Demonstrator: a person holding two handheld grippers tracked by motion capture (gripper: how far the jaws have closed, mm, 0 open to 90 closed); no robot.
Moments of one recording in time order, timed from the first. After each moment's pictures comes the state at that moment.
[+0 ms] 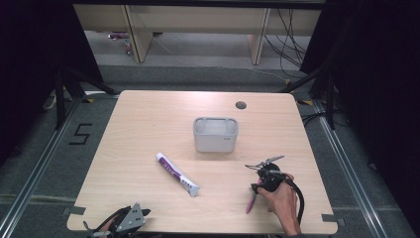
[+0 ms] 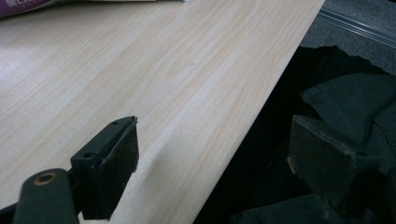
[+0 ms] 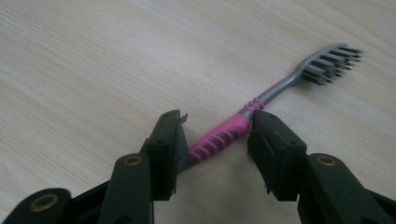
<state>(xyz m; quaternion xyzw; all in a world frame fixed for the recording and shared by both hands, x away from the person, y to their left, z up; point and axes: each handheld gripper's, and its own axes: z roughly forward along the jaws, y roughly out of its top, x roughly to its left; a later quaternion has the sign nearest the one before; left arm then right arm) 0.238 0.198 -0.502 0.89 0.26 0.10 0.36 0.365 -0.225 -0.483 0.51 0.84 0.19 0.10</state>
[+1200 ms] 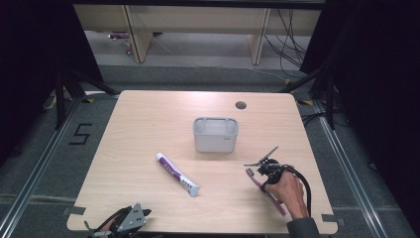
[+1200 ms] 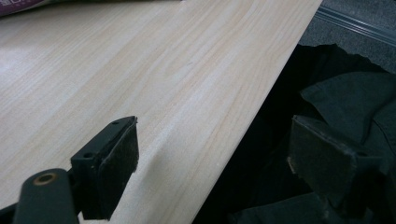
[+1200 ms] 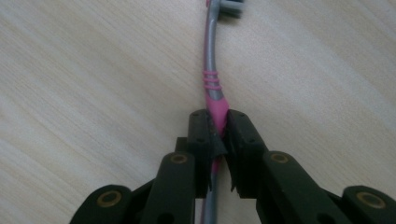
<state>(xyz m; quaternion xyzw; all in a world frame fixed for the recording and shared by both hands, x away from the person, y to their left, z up) 0.238 0.196 -0.503 0.89 0.26 0.10 0.36 0.385 -0.230 -0.473 0.46 0.88 0.08 0.02</state>
